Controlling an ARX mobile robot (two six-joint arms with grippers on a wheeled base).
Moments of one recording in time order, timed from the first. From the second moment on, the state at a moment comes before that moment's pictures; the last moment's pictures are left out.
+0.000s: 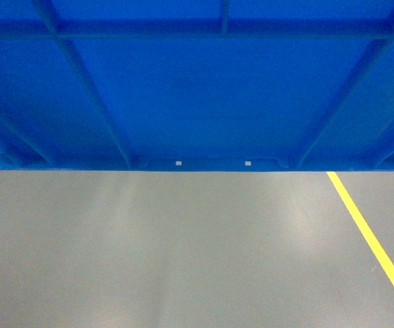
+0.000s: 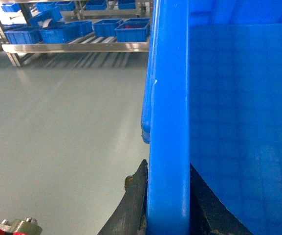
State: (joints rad) left arm -0.36 1.01 0.75 0.09 -0.50 -0.02; right arm 0.33 1.02 0.85 -0.17 0.36 0.18
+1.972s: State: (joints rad) left arm -0.36 1.01 0.75 0.09 -0.50 -0.02; right arm 0.33 1.03 0.85 -0.17 0.35 0.18
